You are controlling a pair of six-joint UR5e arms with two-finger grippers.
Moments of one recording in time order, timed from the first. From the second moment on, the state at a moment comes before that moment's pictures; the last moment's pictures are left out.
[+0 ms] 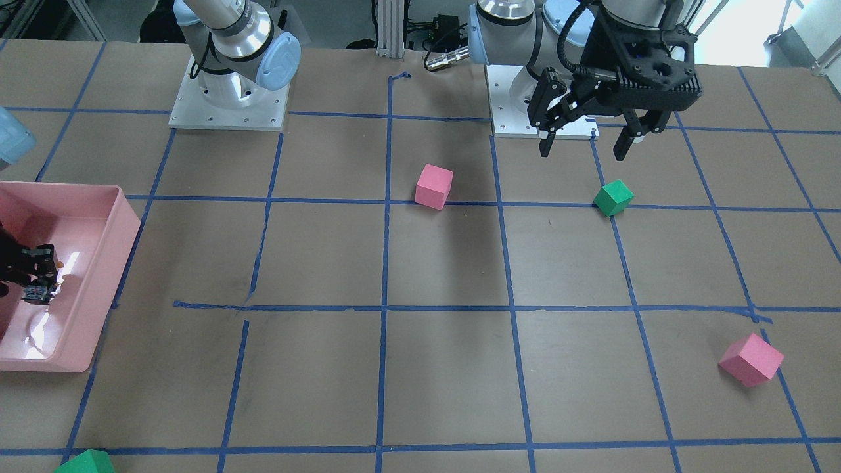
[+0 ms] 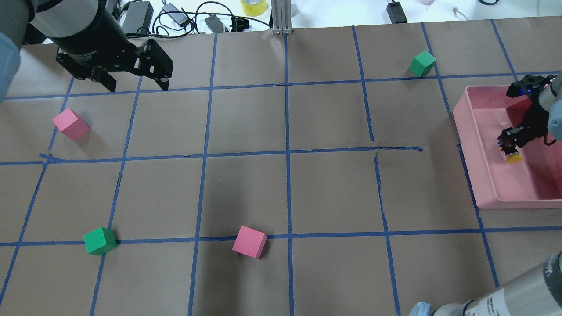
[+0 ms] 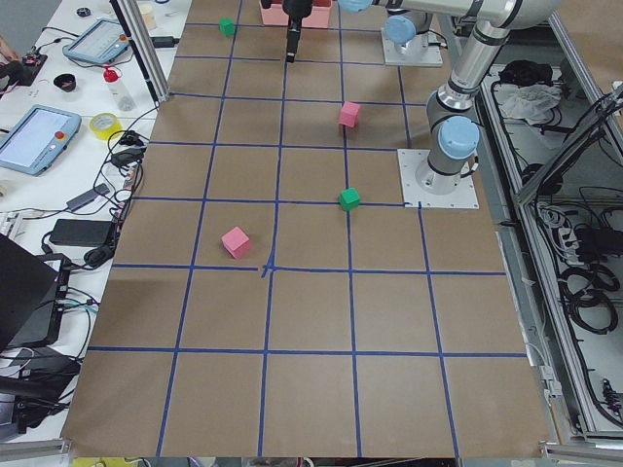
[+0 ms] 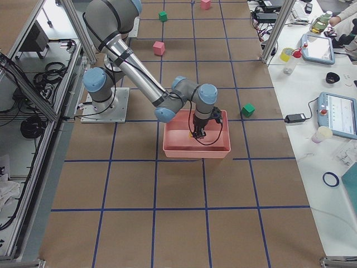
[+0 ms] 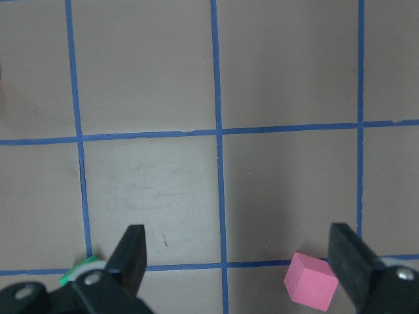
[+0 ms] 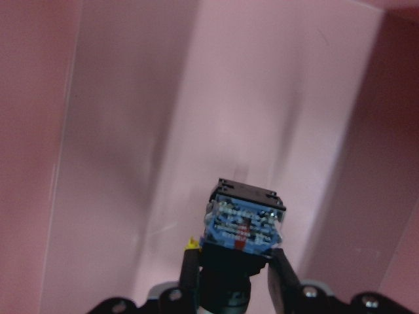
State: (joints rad) left arm -1.58 -1.51 -1.54 -1.52 1.58 0.02; right arm 0.97 -1.21 1.85 -2.20 -1.65 -0.81
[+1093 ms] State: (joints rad) left arm -1.58 -1.51 -1.53 -1.53 1.58 0.02; right arm 1.31 -1.35 1.54 -1.74 -1.63 -0.38
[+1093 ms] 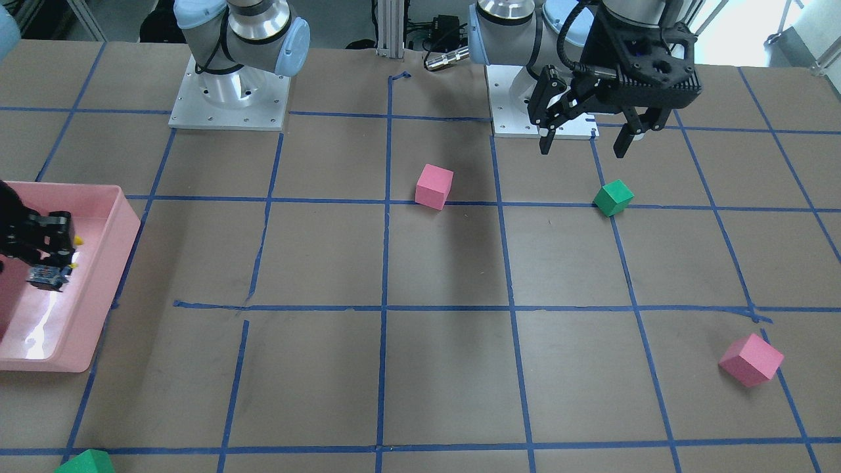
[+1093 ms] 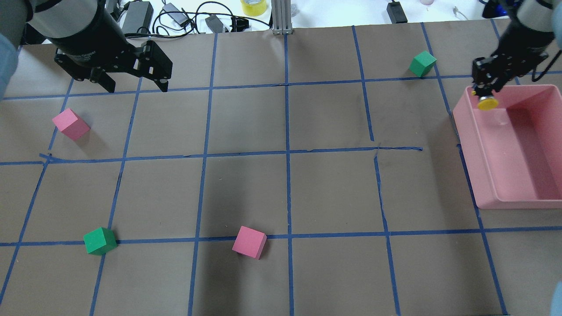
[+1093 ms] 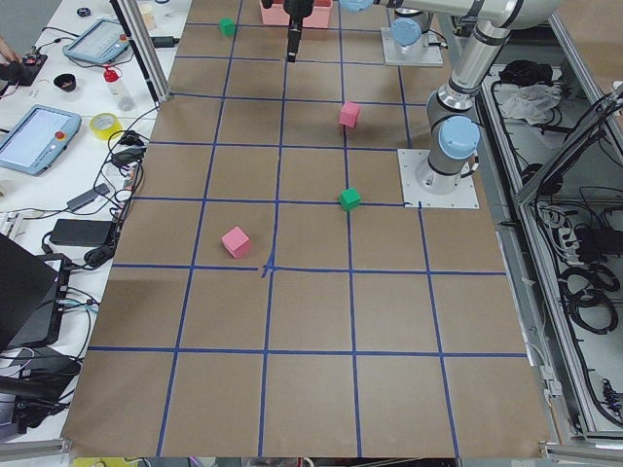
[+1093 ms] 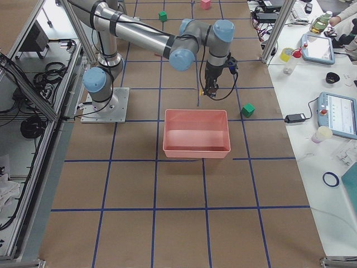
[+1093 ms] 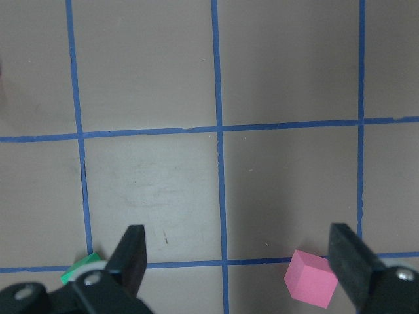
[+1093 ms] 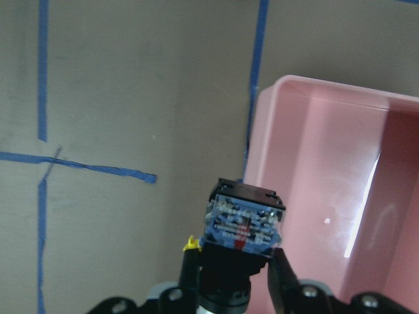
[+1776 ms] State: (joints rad) left arm -1.58 -1.51 -1.53 -1.54 1.58 0.02; right arm 1.81 -1.09 1.45 -1.96 -1.55 0.08
